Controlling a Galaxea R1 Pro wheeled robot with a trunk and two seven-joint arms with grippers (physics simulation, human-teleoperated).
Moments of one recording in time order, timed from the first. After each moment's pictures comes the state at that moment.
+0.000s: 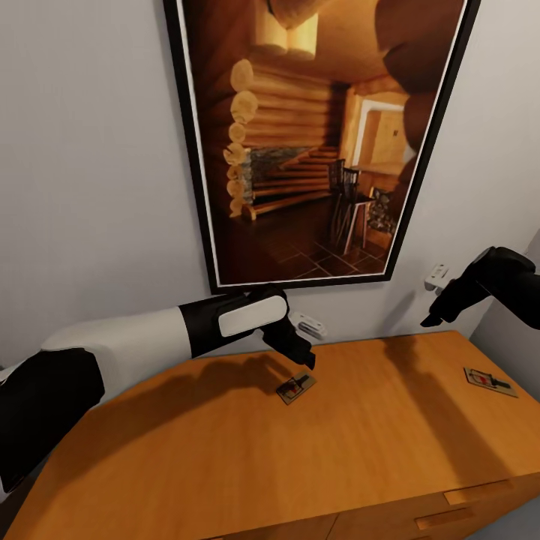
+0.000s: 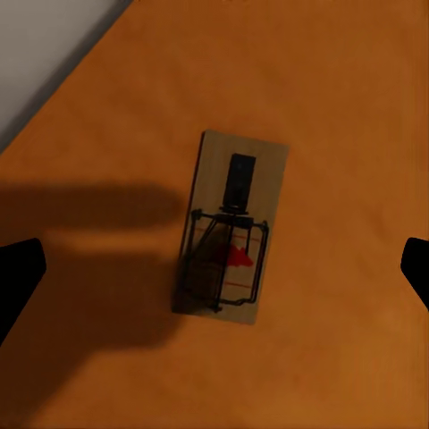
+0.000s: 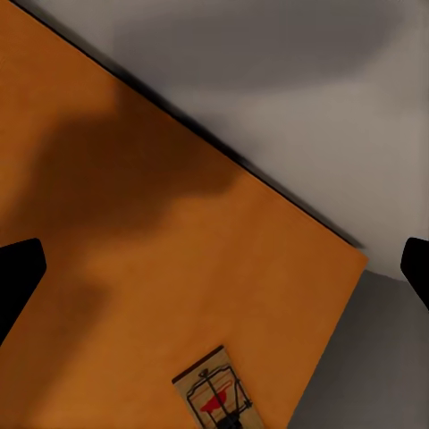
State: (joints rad) left arm -1.45 -0.08 -1.47 -0.93 1.76 0.99 0.50; right arm -1.31 -0.69 0.79 -0.95 0.25 0.83 1.05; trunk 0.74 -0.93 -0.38
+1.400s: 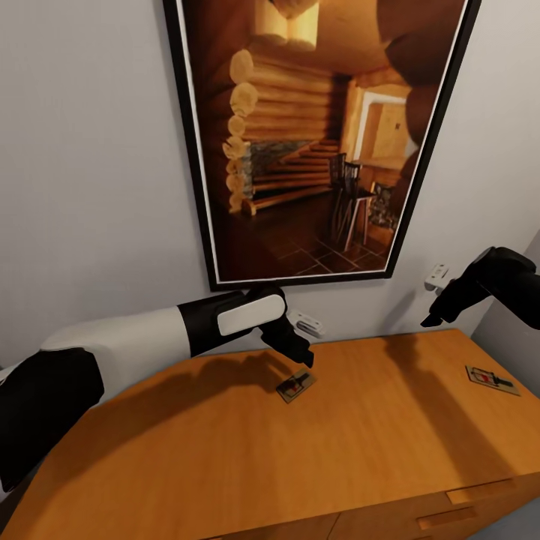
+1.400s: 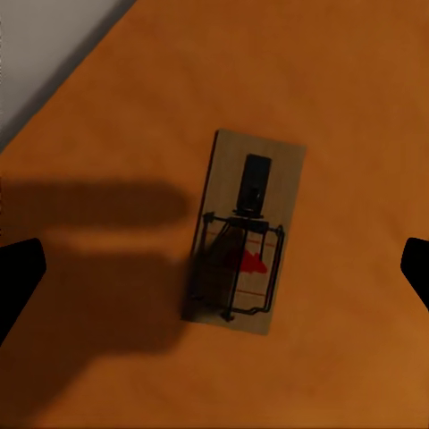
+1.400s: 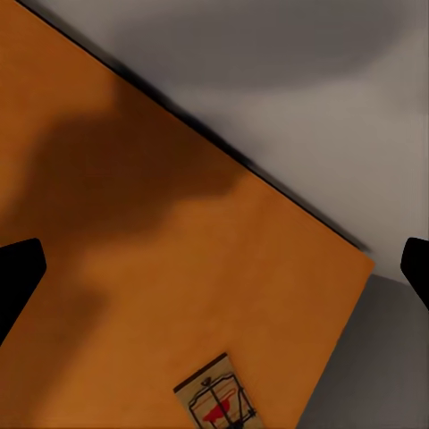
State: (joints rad) left arm -1.45 -0.08 -1.47 -0.92 1.76 0.99 0.50; right arm -1.31 -0.69 0.79 -0.96 0.25 0.83 1.05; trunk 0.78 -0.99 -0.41
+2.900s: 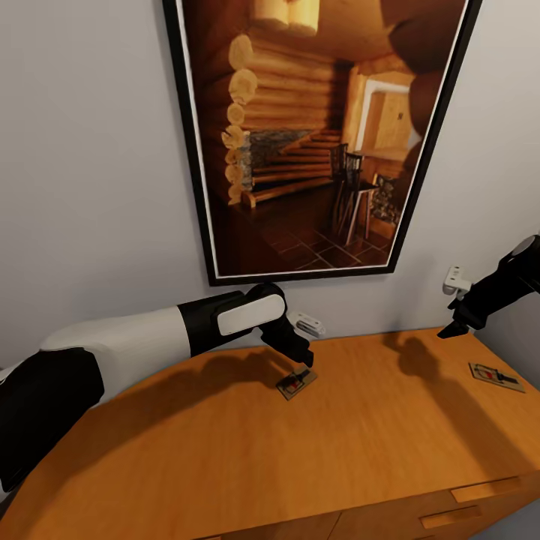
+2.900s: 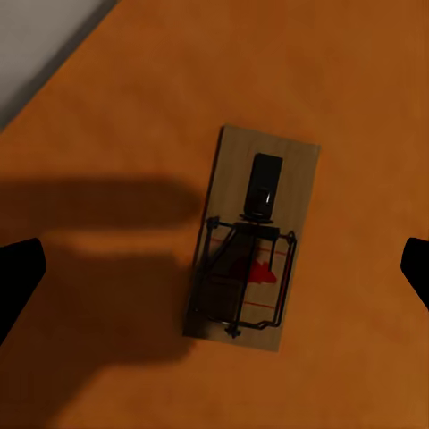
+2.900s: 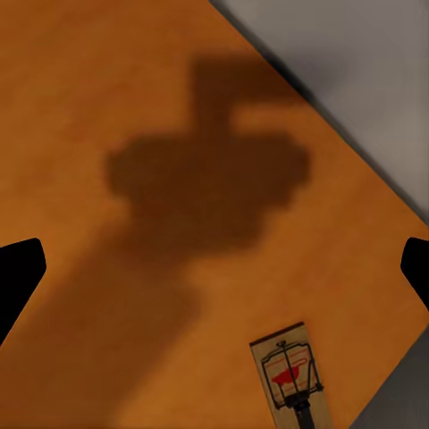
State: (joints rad) left arm -1.45 -0.08 -1.47 -0.92 1.76 0.99 0.50; right arm -1.31 -0.84 0.77 -1.13 0.26 0.80 1.39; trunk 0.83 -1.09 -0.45
